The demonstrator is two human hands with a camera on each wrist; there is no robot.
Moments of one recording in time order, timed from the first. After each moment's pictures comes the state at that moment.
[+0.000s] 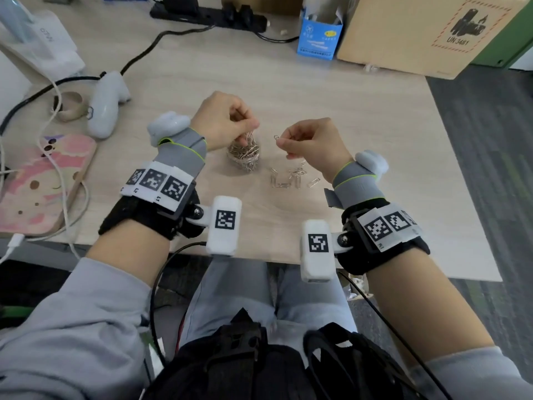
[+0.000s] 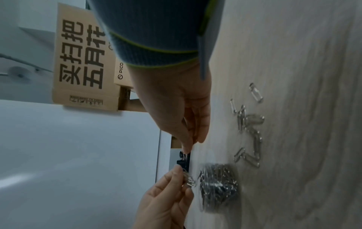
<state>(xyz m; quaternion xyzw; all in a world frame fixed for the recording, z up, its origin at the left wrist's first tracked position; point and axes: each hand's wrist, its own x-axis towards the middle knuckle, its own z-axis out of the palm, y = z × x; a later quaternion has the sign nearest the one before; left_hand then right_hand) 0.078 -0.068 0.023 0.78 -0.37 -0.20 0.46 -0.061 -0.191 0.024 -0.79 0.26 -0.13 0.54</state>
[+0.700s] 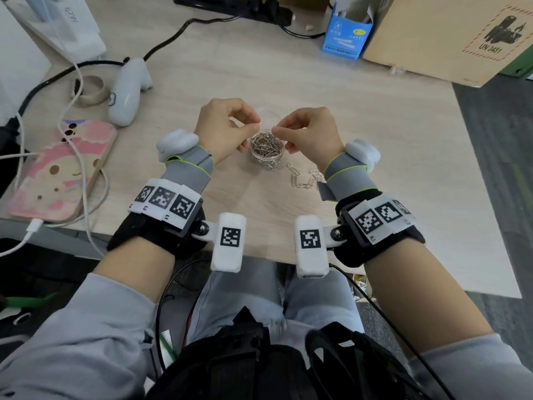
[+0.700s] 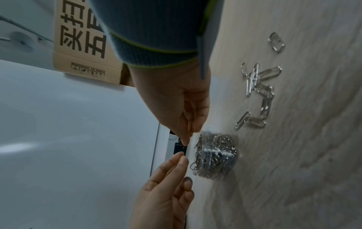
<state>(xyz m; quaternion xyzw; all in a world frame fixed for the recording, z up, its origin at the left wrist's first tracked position) 0.076 -0.035 0.008 0.78 -0.30 -0.15 0.52 -0.021 -0.164 0.022 -0.80 0.28 -0.14 0.51</state>
